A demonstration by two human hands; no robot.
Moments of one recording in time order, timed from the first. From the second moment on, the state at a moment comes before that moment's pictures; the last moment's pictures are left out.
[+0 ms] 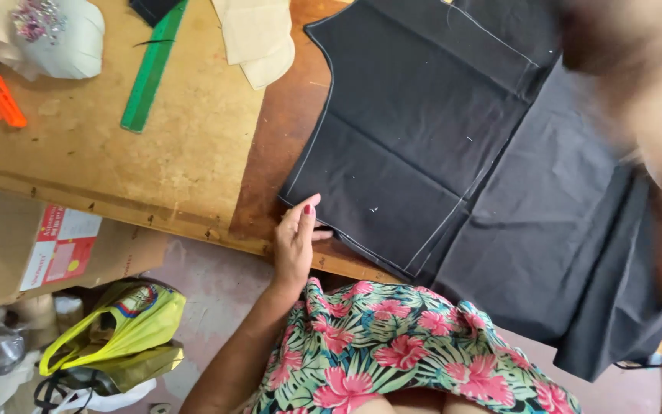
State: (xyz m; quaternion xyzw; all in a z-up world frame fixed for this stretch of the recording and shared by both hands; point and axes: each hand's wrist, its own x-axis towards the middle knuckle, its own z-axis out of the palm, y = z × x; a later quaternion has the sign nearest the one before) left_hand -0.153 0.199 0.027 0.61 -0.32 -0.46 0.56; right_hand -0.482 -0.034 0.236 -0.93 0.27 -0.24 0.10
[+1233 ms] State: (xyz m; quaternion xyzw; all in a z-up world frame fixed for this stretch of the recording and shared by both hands) left_hand -0.203 0.088 0.036 0.86 -0.43 -0.25 0.07; right_hand -0.553 0.199 0.042 -0.79 0.48 -0.14 0.35
